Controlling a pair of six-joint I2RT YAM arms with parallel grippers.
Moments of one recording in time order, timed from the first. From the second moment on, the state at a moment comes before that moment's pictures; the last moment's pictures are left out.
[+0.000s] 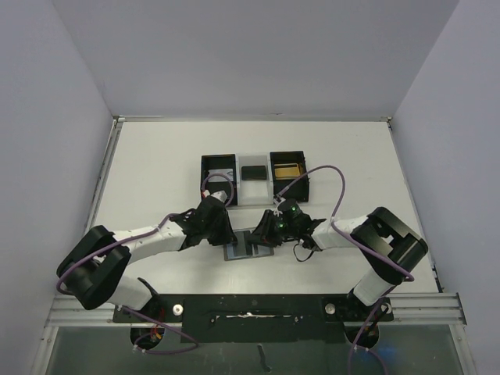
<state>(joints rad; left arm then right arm) -0.74 1.42 0.62 -0.11 0.07 -0.85 0.73 1.62 0.57 0.32 -0.34 1.03</state>
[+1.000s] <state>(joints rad) -0.76 1.33 0.61 -0.11 0.12 -0.78 0.68 1.51 0.45 0.36 -0.35 1.06</state>
